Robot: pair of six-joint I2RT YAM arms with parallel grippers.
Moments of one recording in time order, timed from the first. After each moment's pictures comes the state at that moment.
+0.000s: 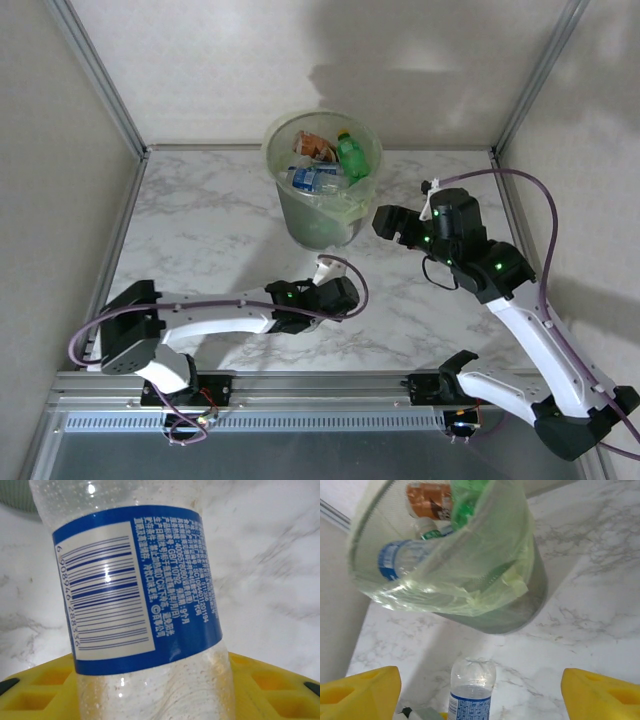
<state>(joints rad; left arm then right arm) -1.20 1.53 1.05 -0.46 -0.50 -0.78 0.59 0.99 1.23 -0.78 0.02 0.65</state>
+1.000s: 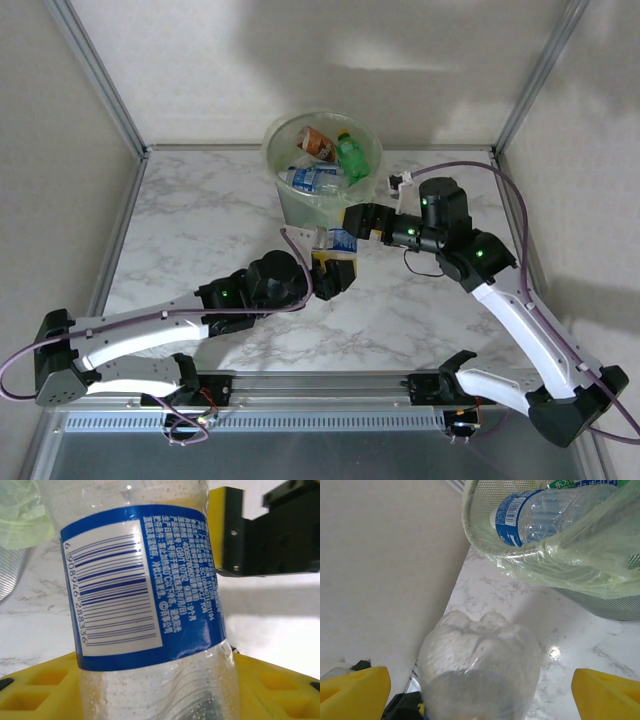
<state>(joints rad) -1.12 1.15 0.91 -0.02 -0.20 -0.73 0.60 1.08 1.20 -0.57 -0.40 0.69</state>
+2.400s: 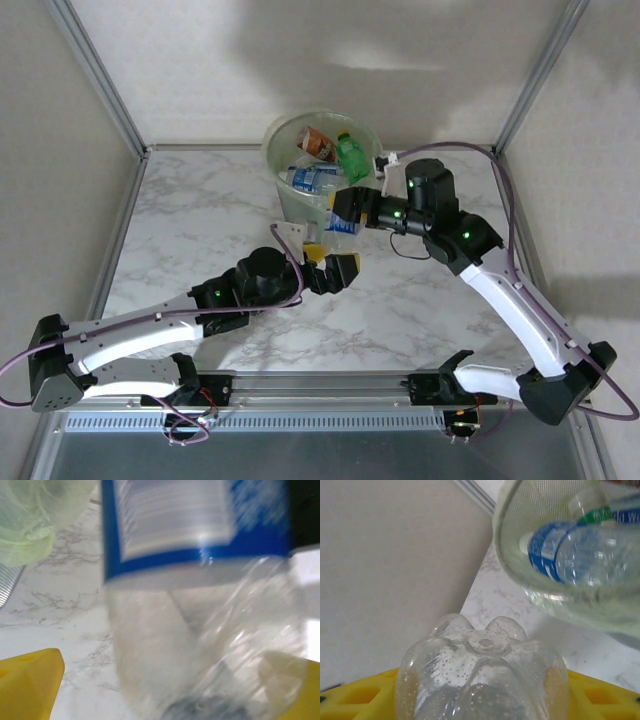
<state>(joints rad) -1.07 1.12 0.88 0.04 -0.18 -0.75 0.64 1.20 1.37 -0.55 -0.37 0.68</state>
